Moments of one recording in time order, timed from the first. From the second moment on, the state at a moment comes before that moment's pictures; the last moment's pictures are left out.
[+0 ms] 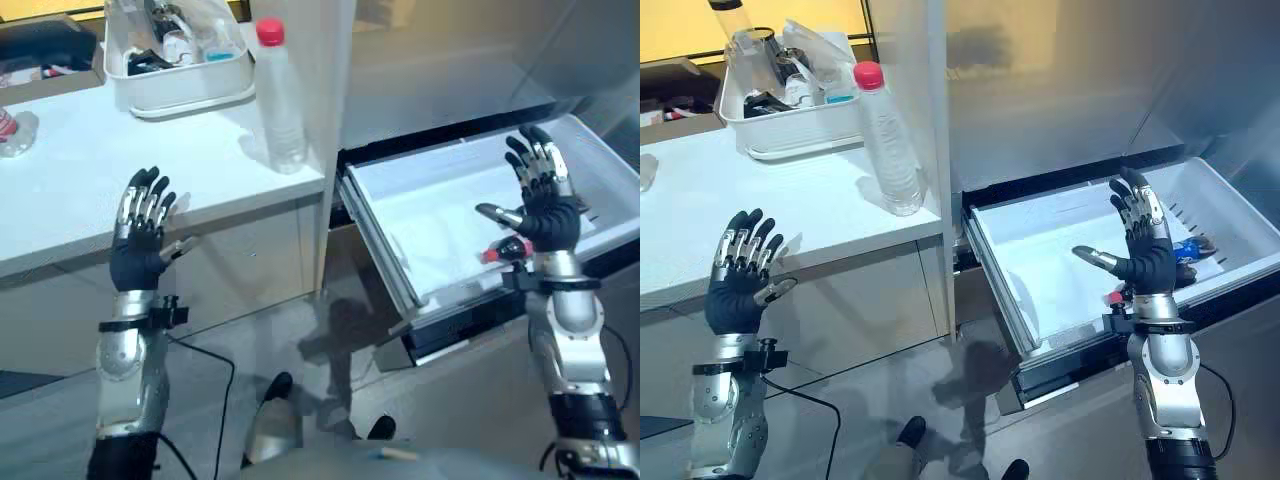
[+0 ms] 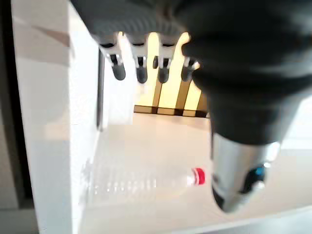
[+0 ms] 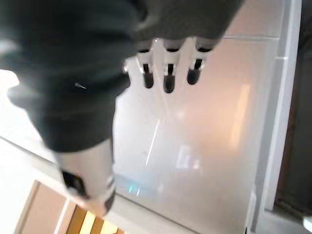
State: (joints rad) left arm 0.10 0.35 0.18 -0.10 -0.49 -0.47 -0.12; right arm -0.05 -0.42 -0.16 -0.13 0.30 -0.42 0.04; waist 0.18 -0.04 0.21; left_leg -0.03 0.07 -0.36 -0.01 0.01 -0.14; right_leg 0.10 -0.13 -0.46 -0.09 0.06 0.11
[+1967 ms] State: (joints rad) left arm 0.06 0.37 0.30 0.15 -0.48 -0.49 0.11; right arm -0.03 -0.44 -0.07 -0.26 0.42 -0.41 0.23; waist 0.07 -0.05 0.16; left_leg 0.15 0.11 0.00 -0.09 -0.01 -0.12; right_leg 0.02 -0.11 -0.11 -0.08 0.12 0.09
